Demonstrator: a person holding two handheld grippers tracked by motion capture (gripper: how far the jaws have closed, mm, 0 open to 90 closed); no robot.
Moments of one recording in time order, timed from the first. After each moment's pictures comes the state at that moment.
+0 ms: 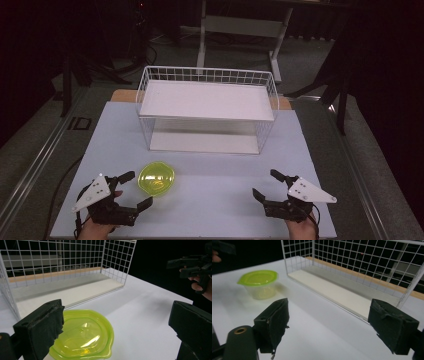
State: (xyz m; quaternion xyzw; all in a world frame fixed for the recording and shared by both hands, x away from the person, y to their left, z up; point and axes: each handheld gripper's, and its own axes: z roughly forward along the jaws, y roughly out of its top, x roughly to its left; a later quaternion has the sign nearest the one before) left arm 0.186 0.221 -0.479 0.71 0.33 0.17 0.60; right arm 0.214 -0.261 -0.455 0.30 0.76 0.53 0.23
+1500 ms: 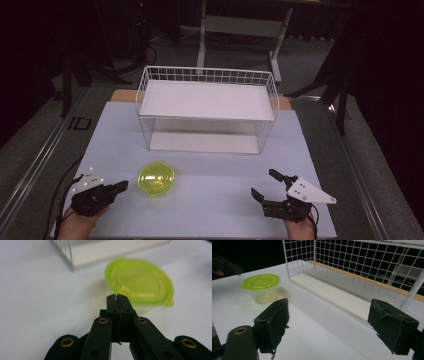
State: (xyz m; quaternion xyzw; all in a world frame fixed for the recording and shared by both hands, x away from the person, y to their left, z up) left arm 0.204 0.263 -0.495 0.77 0.45 0.16 0.42; right arm 0.213 -0.257 -0.454 0.30 0.75 0.54 0.23
